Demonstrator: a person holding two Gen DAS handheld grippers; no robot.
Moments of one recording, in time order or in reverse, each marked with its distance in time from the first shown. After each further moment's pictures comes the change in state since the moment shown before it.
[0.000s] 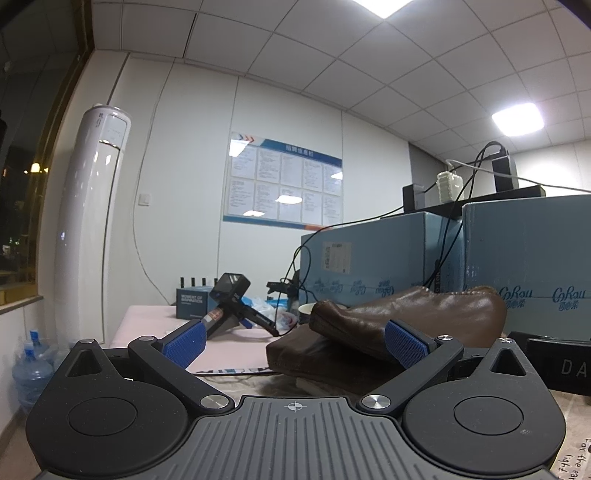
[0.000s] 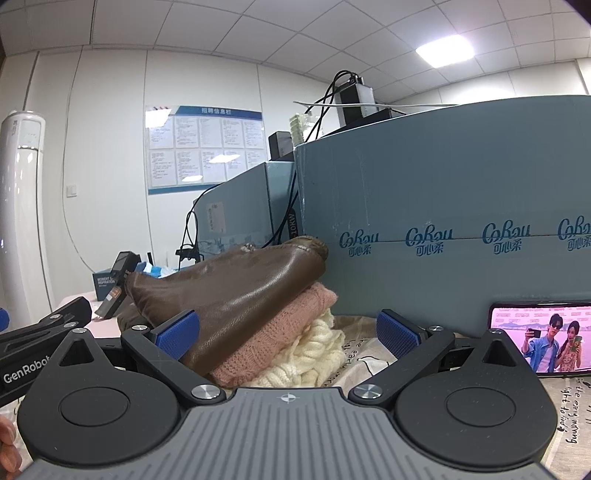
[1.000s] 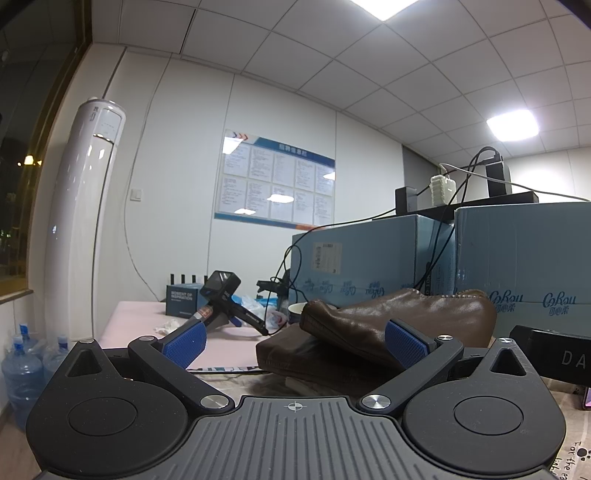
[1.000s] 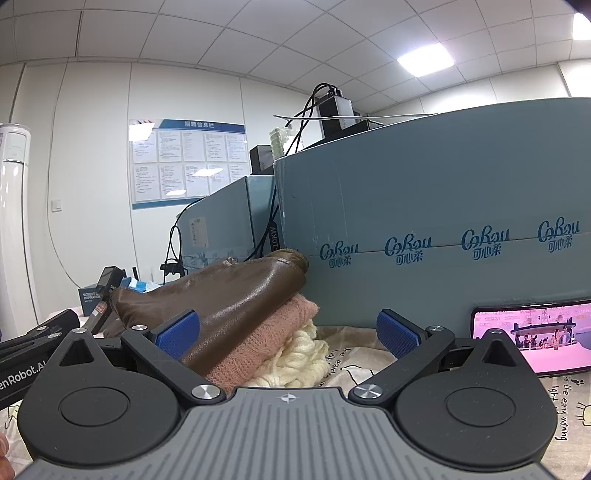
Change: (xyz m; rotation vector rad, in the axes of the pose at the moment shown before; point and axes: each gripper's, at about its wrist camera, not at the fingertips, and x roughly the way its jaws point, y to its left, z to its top) left arm 0.001 0.002 0.000 -0.022 -0.003 -0.031; right arm -0.007 -0.001 -0.001 0.019 -0.050 -0.053
